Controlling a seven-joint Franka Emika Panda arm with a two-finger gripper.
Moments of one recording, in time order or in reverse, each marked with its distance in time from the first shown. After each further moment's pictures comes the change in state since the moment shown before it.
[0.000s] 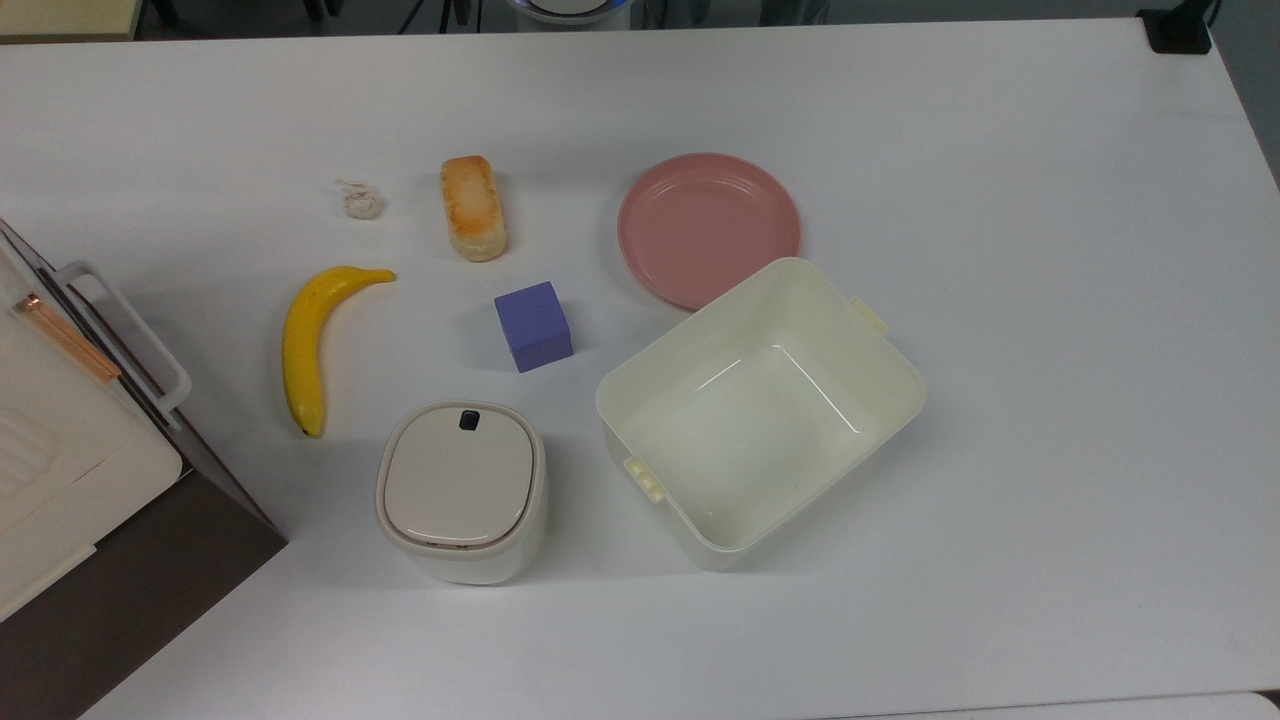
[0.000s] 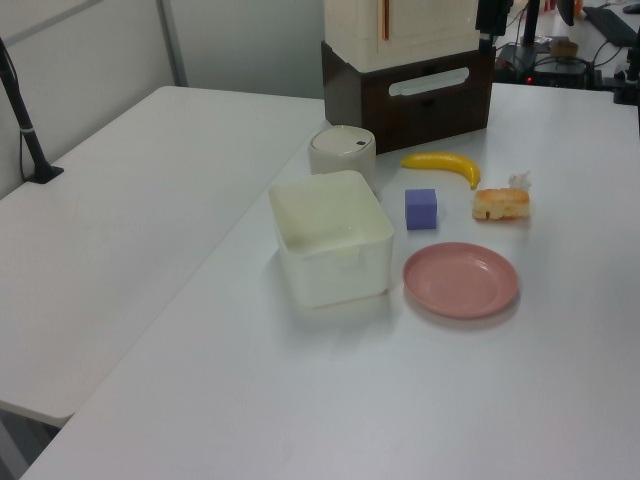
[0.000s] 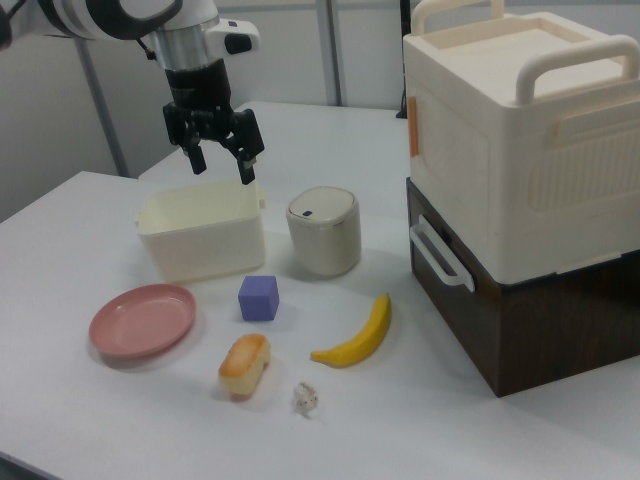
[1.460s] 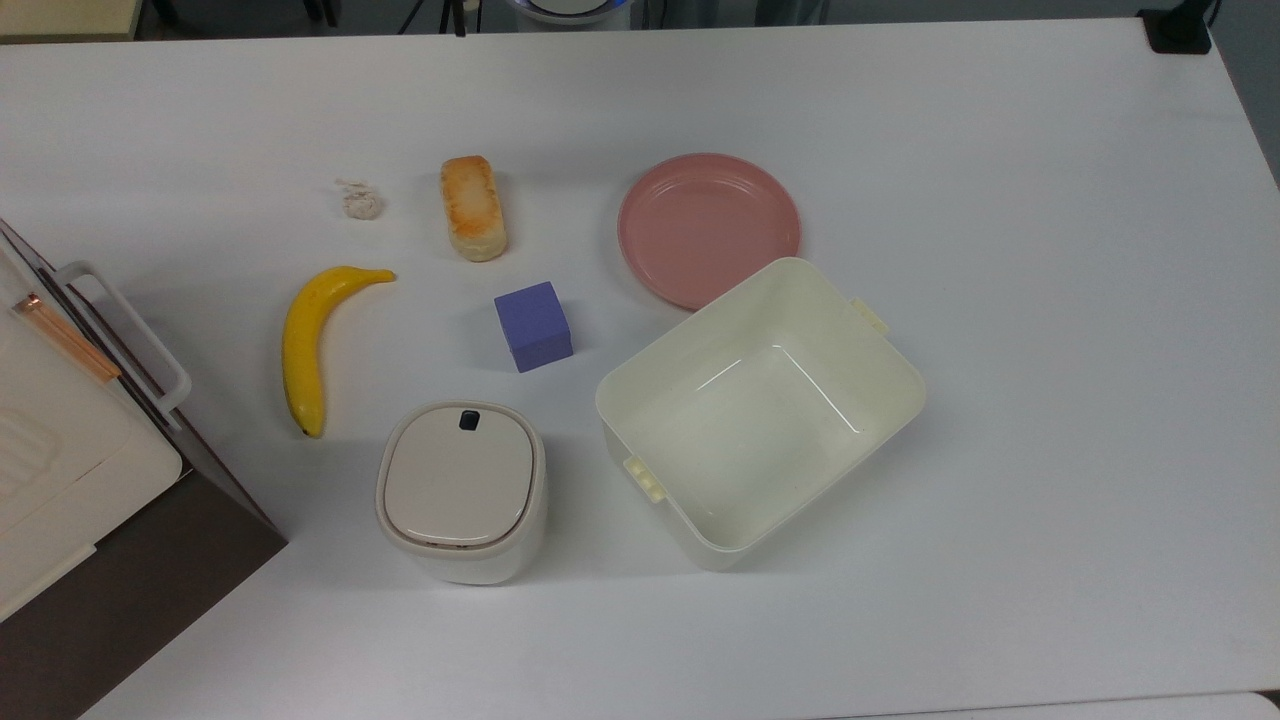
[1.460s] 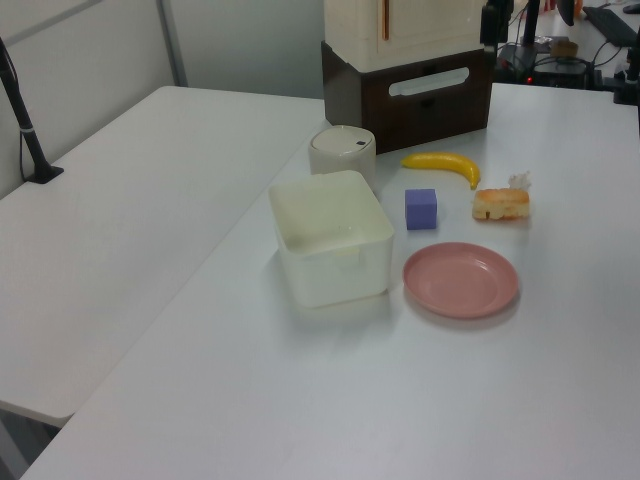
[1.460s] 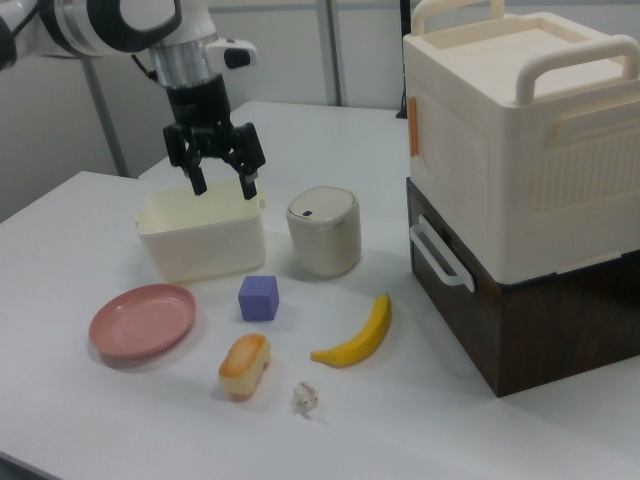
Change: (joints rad) arm 0.025 0.004 0.004 -0.043 -0.083 -0.006 -0.032
